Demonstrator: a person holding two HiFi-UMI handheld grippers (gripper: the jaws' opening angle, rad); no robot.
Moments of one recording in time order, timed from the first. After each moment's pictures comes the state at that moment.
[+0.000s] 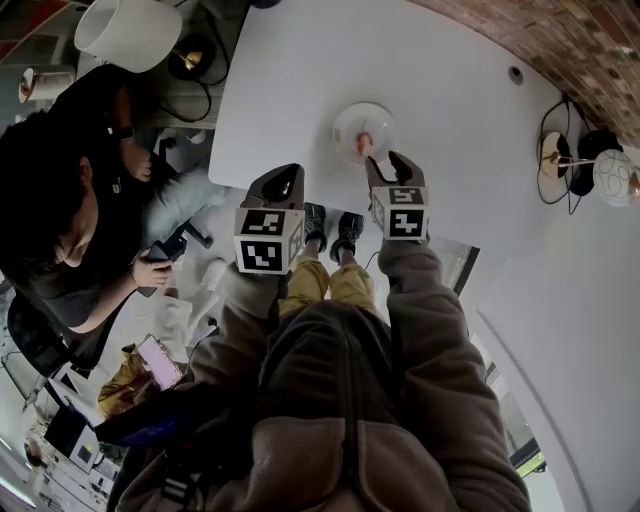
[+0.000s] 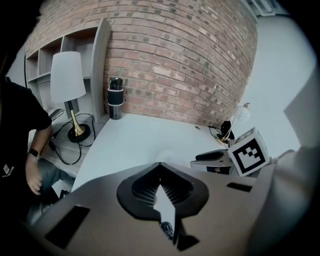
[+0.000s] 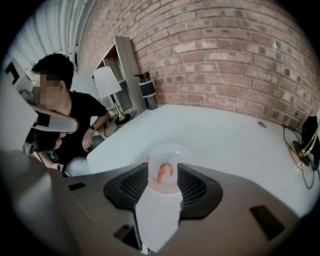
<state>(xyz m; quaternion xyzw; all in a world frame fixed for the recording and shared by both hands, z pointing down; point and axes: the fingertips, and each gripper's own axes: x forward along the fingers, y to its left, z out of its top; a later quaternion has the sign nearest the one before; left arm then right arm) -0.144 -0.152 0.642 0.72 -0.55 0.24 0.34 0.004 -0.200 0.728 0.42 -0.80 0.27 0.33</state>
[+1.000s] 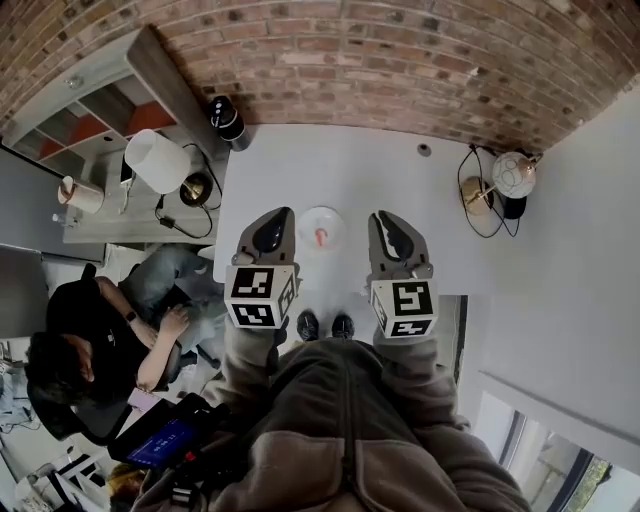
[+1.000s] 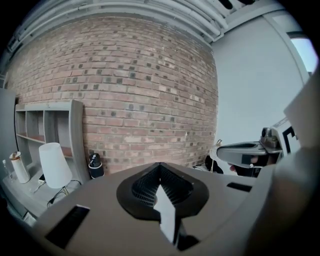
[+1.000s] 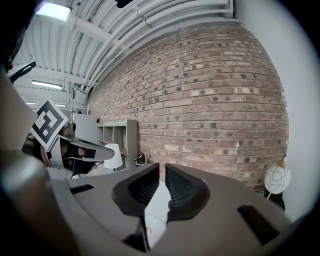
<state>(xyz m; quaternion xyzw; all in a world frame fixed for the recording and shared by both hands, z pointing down) -0.074 -0.184 0.398 0.82 -0.55 0.11 0.12 0.074 -0.175 0.391 0.53 -0.84 0.05 0.10</state>
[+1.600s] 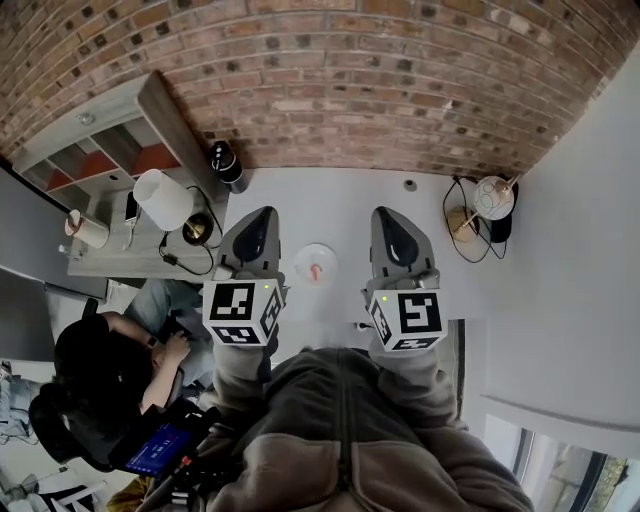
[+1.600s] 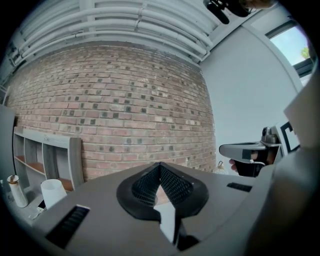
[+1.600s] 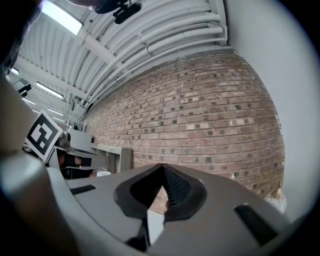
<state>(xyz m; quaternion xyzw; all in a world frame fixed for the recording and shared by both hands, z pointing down) -0.076 -0.188 0.277 0.83 -0.56 0.03 0.01 0.086 -0.177 0.269 0.56 -0.83 -0.03 0.00</state>
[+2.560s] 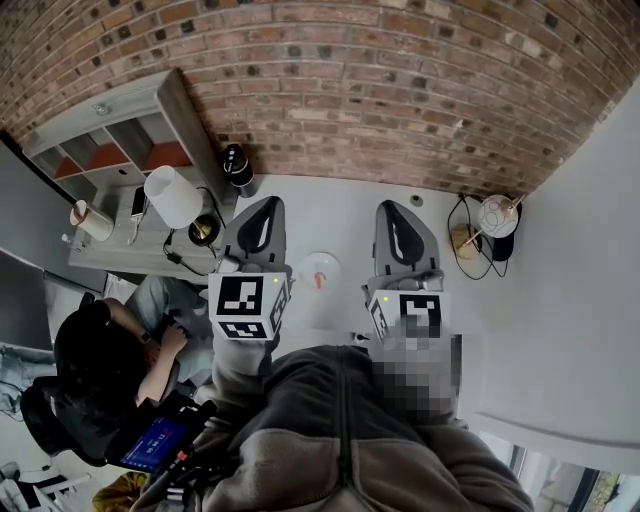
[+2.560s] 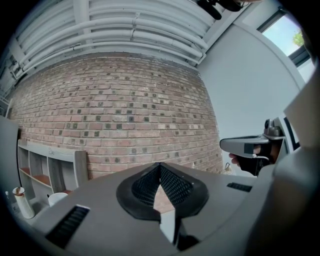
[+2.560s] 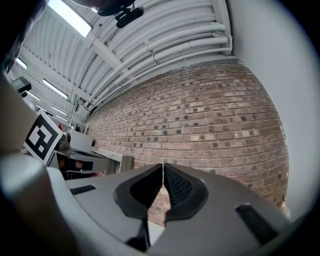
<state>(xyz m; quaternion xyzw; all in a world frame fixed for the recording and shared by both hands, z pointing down) -0.086 -0.194 0.249 0.81 -0.58 0.02 -0.04 0.069 -0.182 0.235 0.55 -0.83 -0.09 -0.03</state>
